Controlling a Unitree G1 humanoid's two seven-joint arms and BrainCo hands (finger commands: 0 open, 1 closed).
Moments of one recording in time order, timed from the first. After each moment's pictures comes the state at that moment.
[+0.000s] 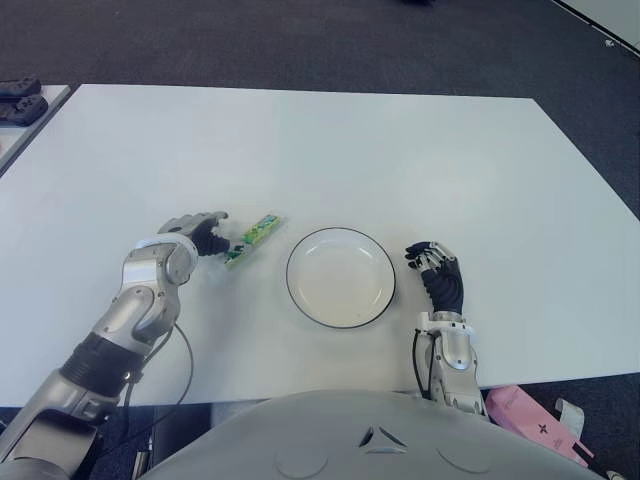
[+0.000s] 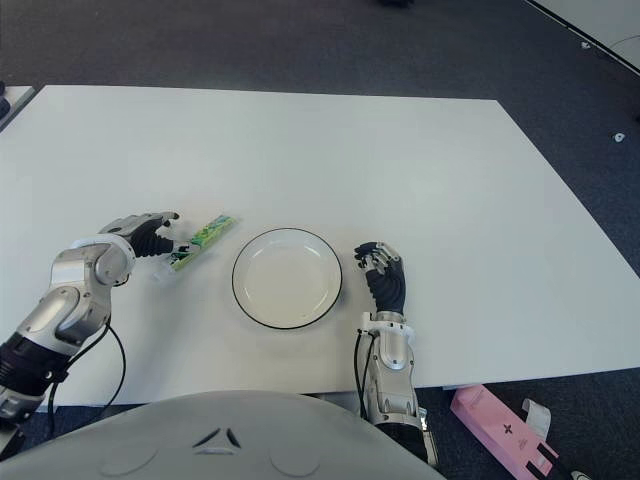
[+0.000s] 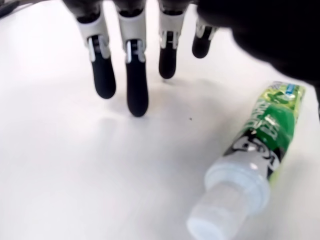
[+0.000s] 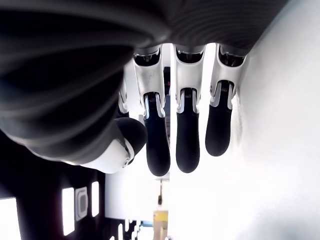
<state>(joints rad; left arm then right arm) -0.04 0.65 -0.35 -0.13 0.86 0.50 -0.58 0.31 0.02 -0.05 0.09 -0.05 -0.31 -0.09</state>
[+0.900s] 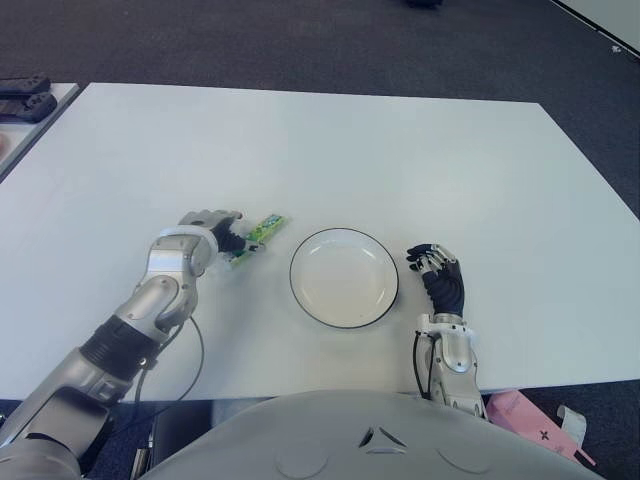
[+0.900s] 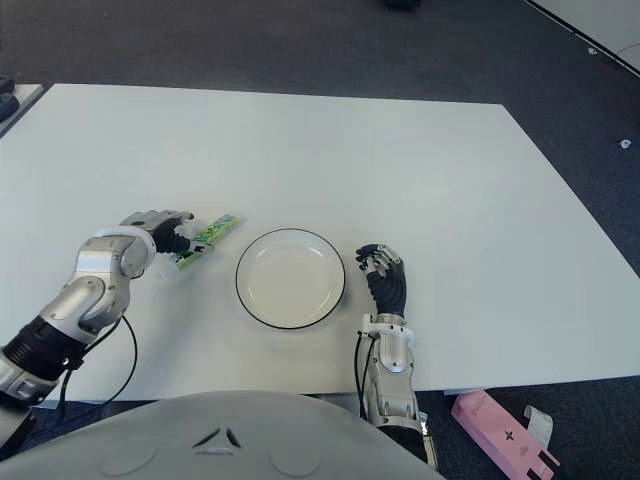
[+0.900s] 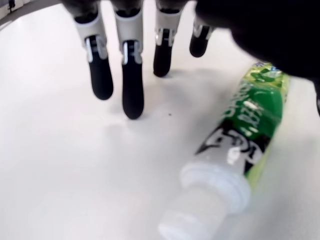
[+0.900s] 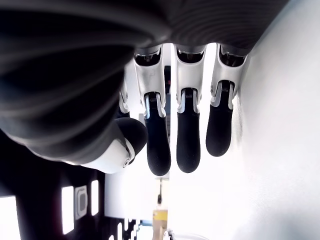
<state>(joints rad) -0.12 0.59 -0.49 -0.09 1.01 0.50 -0.63 0.33 0.03 -0.04 0.08 -0.06 -0.31 -0.11</state>
